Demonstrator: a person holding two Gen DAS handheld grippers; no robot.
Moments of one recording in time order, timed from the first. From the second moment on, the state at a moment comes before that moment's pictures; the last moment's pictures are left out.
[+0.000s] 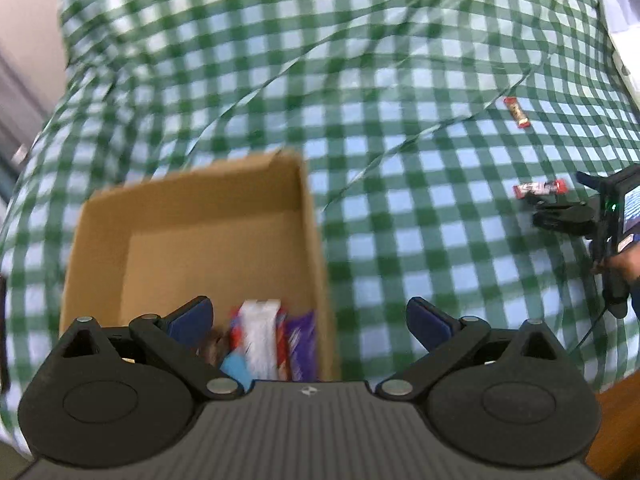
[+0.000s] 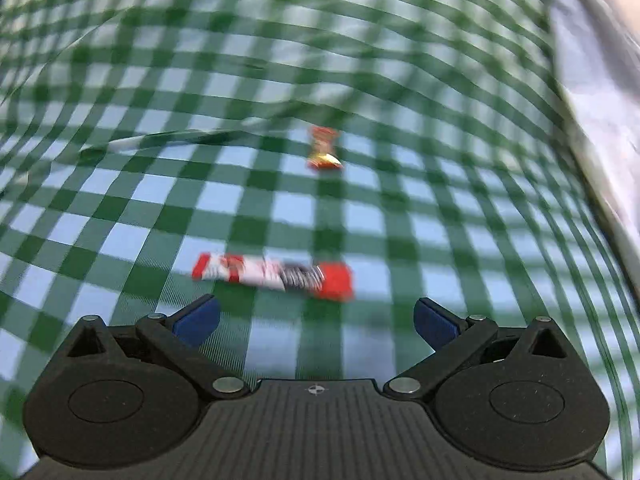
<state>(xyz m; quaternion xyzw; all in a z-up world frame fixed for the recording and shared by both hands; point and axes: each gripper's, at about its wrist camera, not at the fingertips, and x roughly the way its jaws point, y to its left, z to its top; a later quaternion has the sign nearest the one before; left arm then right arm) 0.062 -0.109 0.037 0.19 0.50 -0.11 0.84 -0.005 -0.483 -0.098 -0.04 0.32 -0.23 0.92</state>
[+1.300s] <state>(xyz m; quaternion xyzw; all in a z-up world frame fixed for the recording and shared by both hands) 0.204 -0.392 -0.092 0.15 0.50 -0.28 0.81 -0.148 -0.538 -0.088 0.18 0.22 -0.40 0.87</state>
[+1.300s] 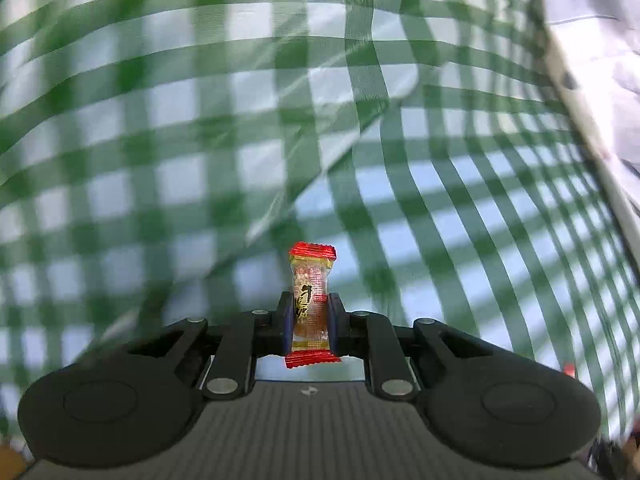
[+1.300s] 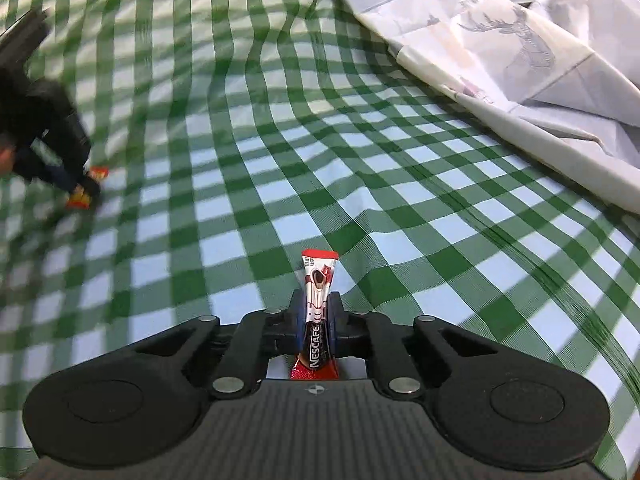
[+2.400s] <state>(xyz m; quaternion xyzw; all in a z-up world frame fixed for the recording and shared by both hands) -0.150 0.110 0.091 0.10 0.45 -0.10 0.88 -0.235 -0.084 0.067 0.16 0.24 -0.02 0.96</state>
